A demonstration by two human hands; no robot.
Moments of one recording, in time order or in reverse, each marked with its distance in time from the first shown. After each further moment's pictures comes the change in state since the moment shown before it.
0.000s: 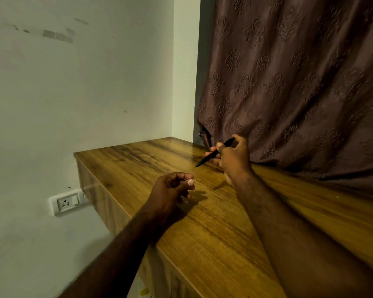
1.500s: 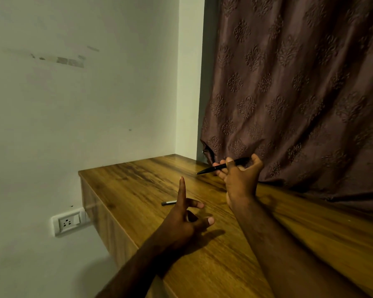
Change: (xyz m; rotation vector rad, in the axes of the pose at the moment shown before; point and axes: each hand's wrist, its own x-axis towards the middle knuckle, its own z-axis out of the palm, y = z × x) left_hand 0.001 -0.005 0.008 0.319 -0.170 0.023; right_hand -0.001 0.002 0.007 0.216 0.141 -0.150
